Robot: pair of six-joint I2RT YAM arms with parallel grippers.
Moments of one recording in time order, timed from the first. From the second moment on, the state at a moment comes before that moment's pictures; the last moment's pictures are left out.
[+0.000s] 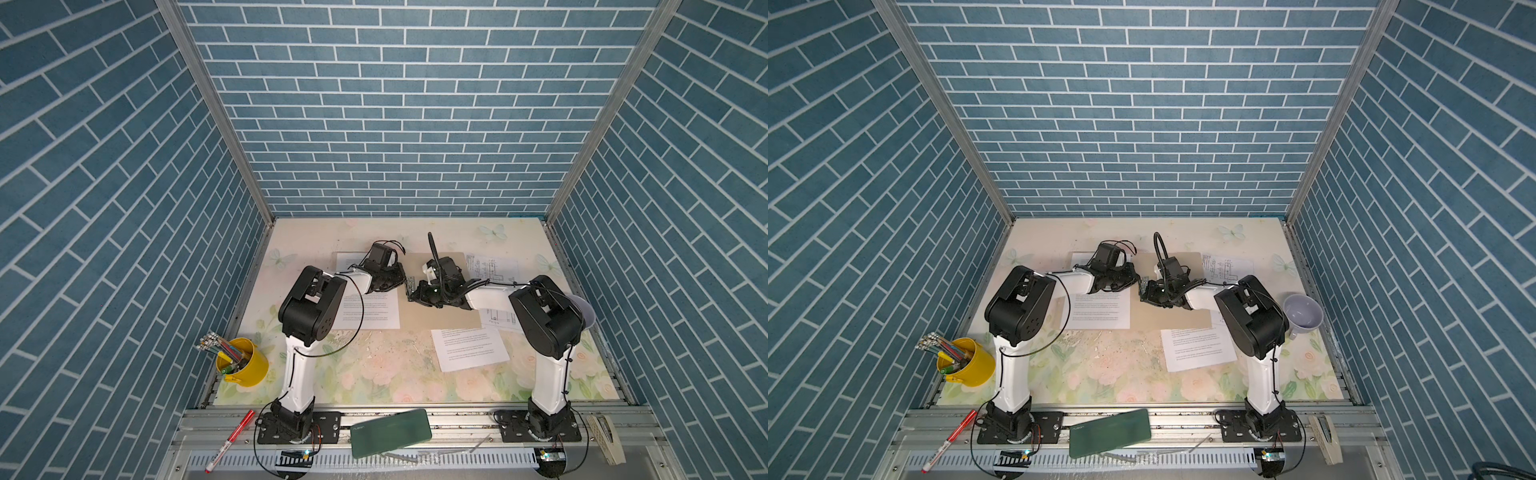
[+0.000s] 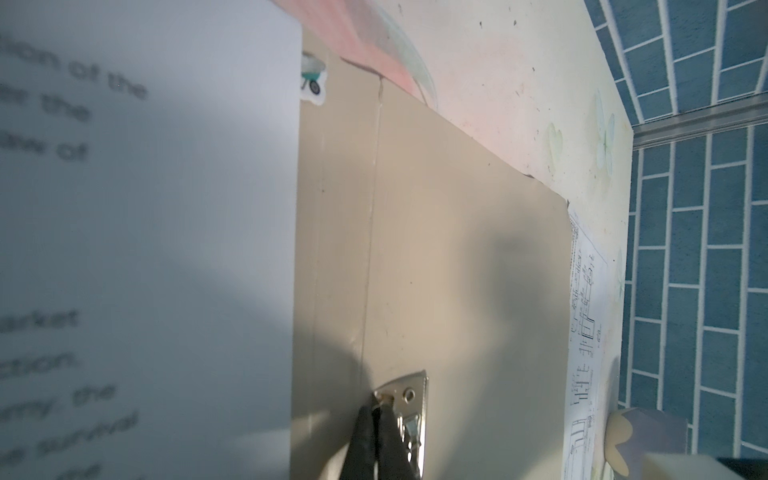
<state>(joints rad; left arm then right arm) -0.46 2.10 1.26 0.04 0.31 -0.83 0.65 1.96 1.09 0.04 -0.39 0.77</state>
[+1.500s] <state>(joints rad) -0.46 2.09 1.24 0.05 0.34 -0.83 0.61 1.71 0.86 0.17 -0.29 0.80</state>
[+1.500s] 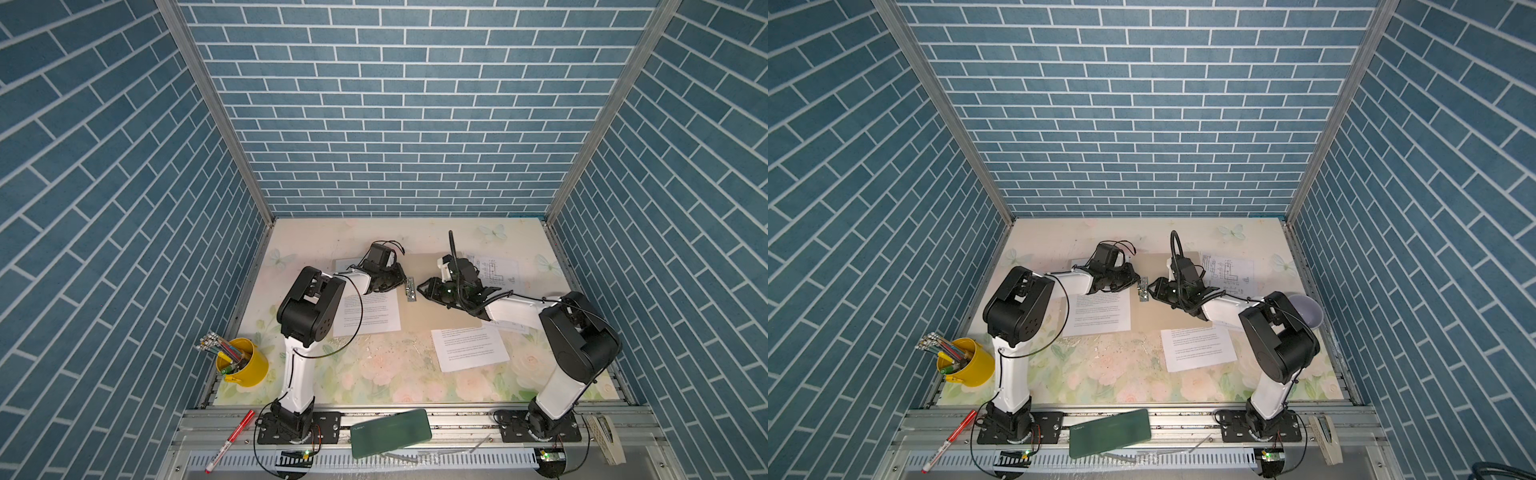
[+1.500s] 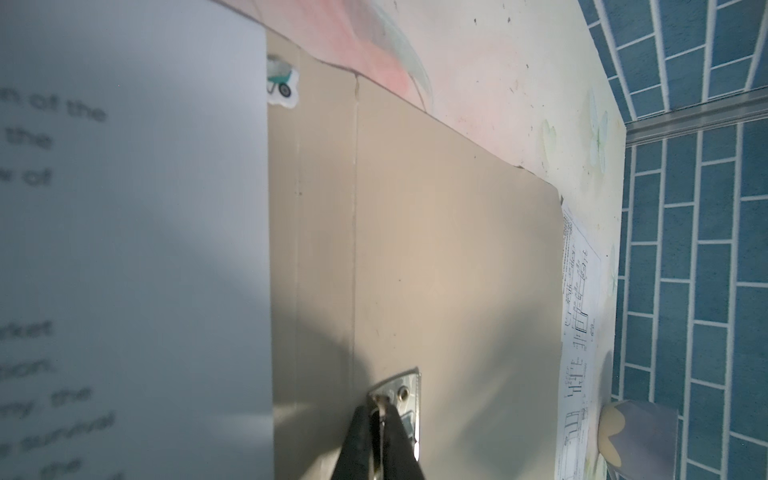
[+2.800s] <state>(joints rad) -0.53 1.74 0.99 0.09 0.27 -0.96 0.43 1.51 0.73 0.11 -0.23 0.67</state>
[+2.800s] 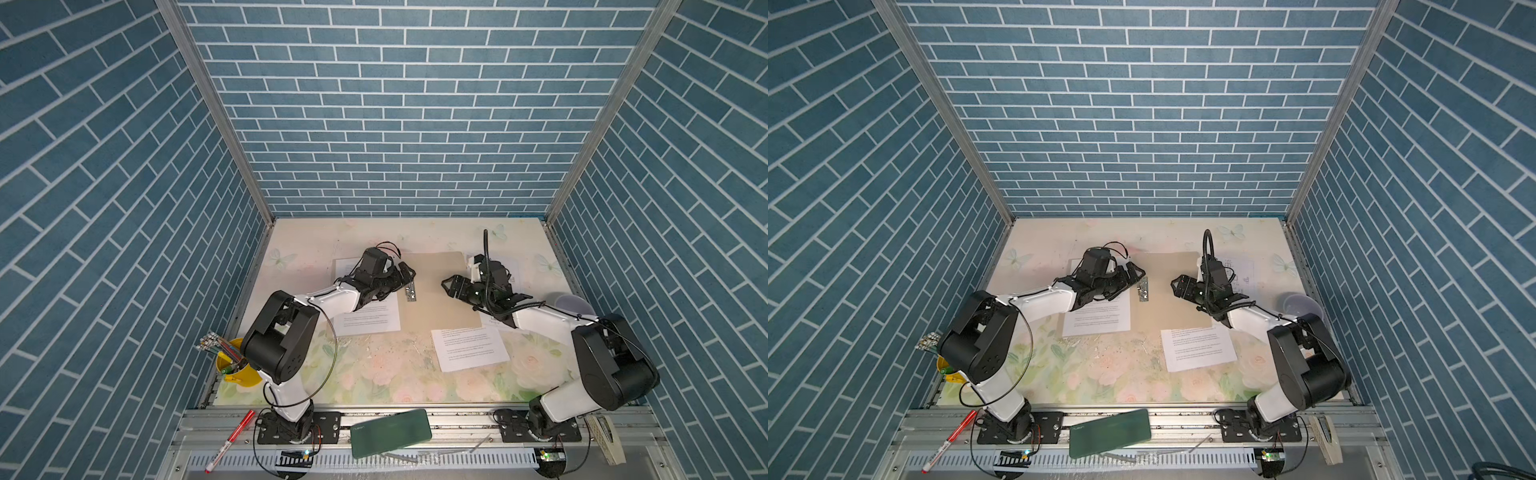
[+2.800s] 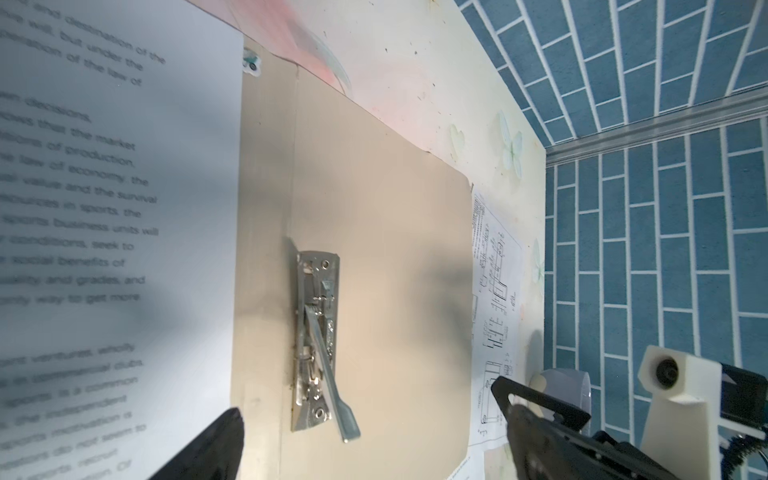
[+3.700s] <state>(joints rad) -0.59 1.90 1.06 0.26 0.33 -1.09 0.30 1.49 0.63 0.03 -0.20 0.65</state>
